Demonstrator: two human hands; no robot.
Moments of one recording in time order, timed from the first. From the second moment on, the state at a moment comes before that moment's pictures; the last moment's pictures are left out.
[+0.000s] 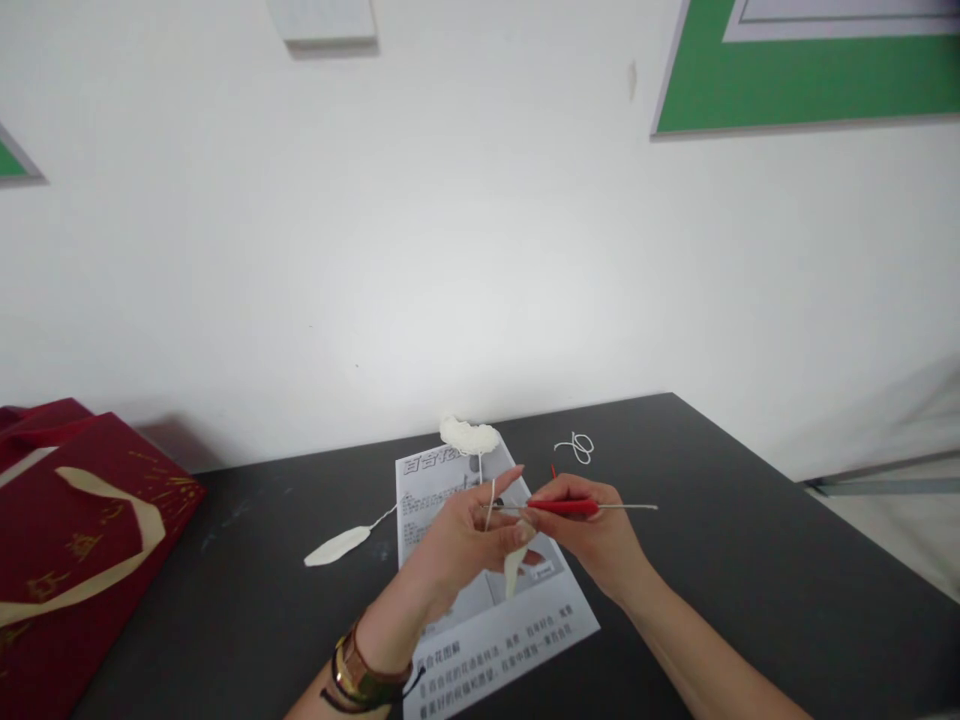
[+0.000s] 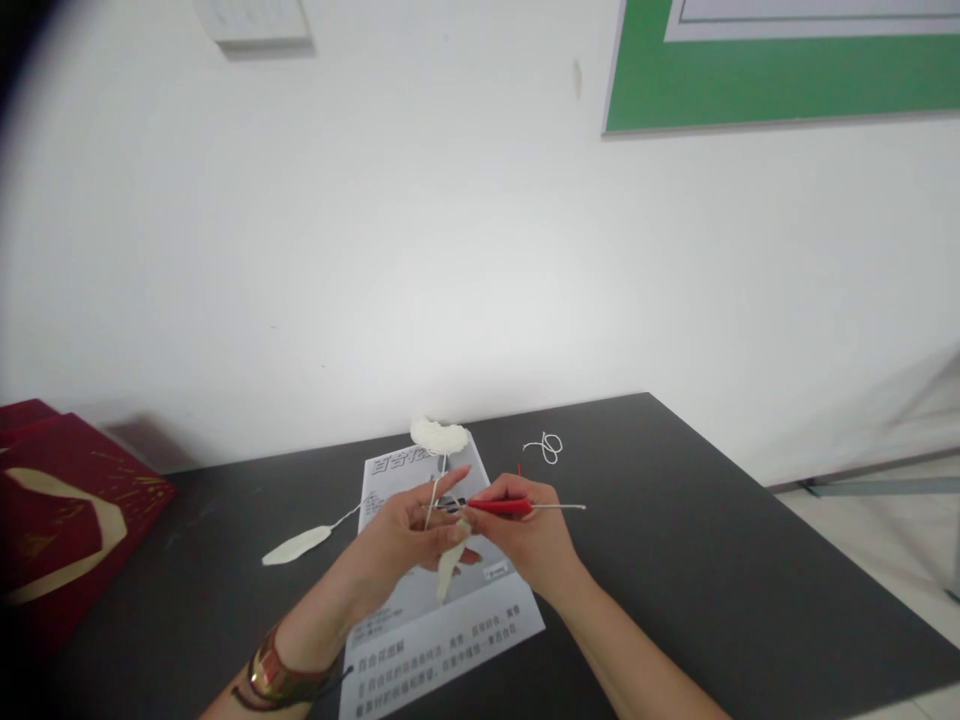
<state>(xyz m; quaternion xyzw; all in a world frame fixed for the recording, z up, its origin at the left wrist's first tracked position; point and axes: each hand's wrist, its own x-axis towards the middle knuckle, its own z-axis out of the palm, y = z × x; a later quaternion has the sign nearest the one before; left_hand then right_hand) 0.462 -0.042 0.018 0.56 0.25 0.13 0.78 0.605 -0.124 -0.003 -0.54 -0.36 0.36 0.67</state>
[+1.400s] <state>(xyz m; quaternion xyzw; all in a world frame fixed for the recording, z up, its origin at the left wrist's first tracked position) 0.464 -0.048 0.013 0.51 0.23 0.09 0.82 0.608 -0.120 -0.014 -0.54 -0.32 0.28 0.73</state>
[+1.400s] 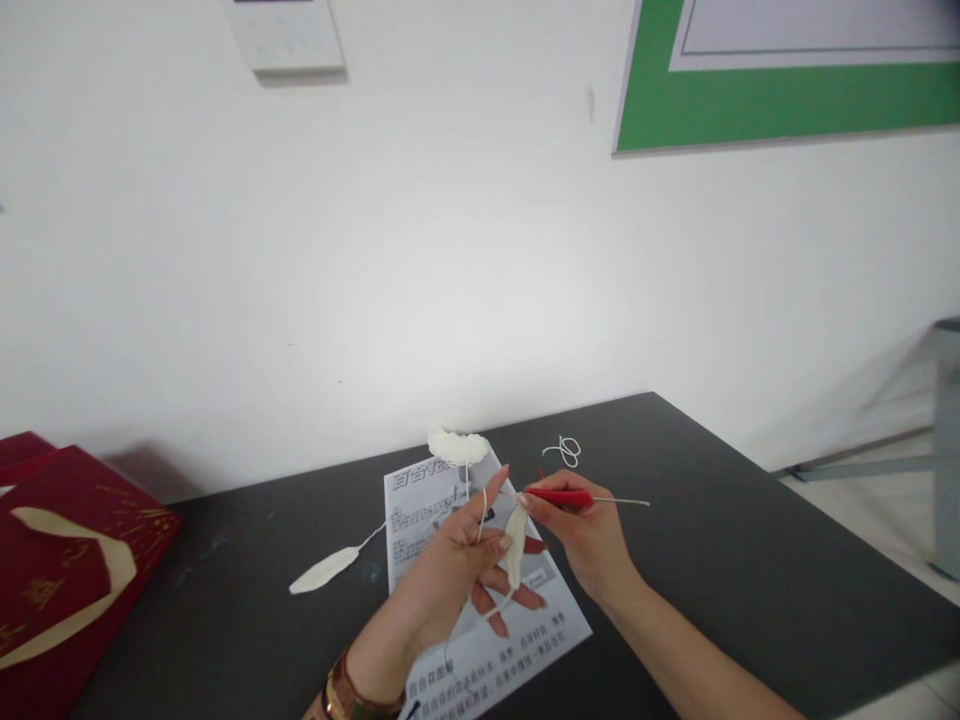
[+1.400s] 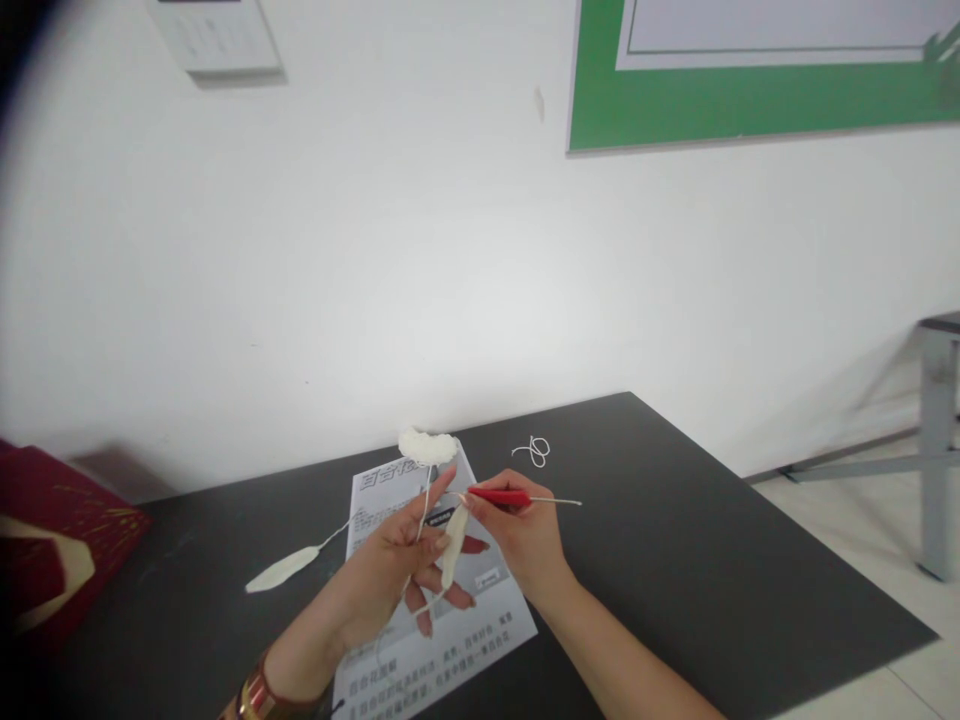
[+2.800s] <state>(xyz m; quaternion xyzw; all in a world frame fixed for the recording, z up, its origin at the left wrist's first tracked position) 0.477 -0.036 0.022 0.58 0.29 0.25 0.71 0.603 -0.122 -0.007 -0.50 -0.33 0.34 0.73</state>
